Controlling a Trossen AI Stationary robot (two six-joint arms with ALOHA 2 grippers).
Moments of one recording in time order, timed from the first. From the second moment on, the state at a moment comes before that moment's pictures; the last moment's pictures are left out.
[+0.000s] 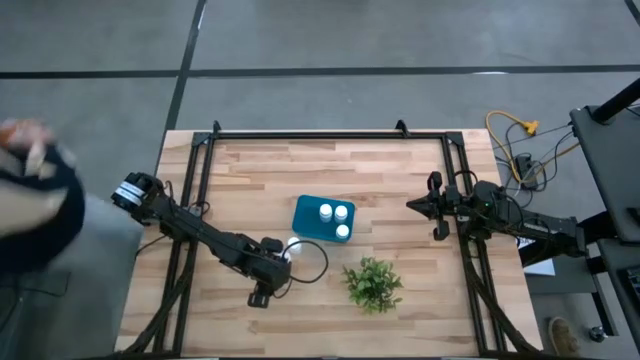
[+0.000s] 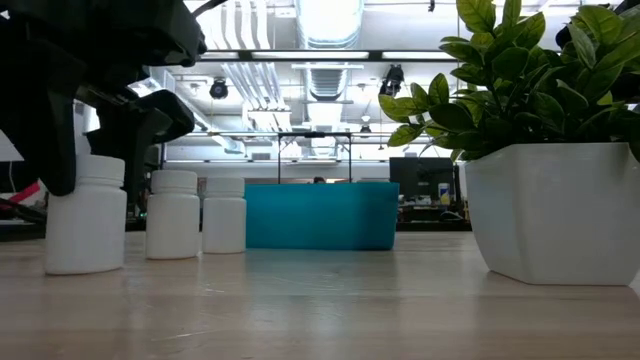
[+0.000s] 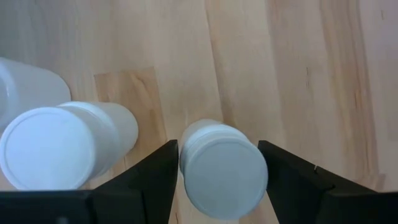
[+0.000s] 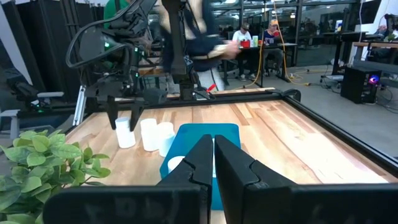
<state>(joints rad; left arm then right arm) -0.46 1.58 0.98 -0.56 0.01 -0.33 -0.25 0.02 0.06 -0.03 -0.23 0.10</state>
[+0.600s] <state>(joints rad) -0.46 1.58 0.98 -0.56 0.00 -0.33 -0.25 0.02 0.06 -0.03 -0.23 0.10</state>
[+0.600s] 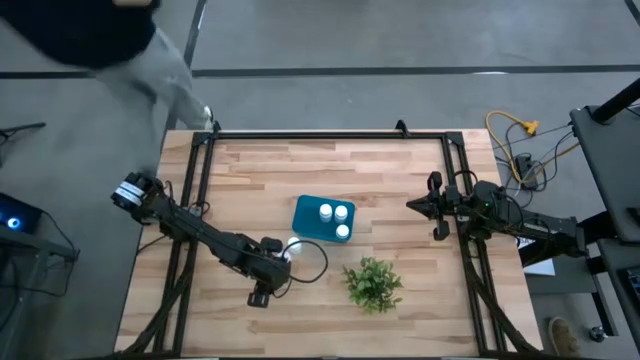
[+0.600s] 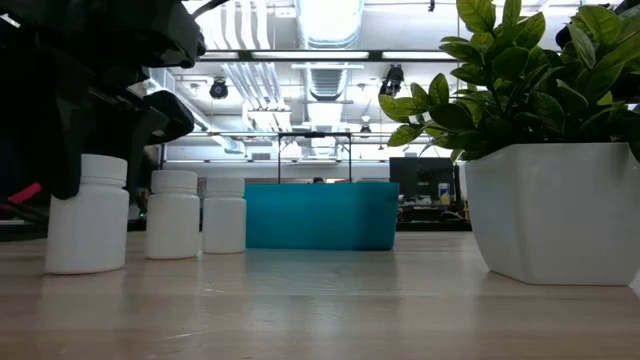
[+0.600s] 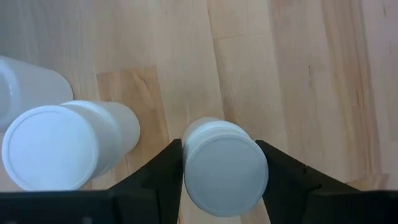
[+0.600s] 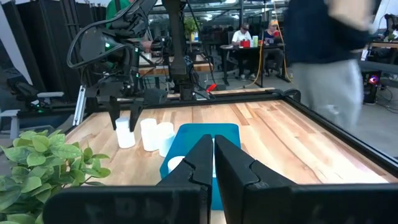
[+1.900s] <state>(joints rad) -0.36 1.53 1.25 -0.93 -0.18 -0.04 -0.25 0.02 0.06 -0.03 -0.23 0.10</state>
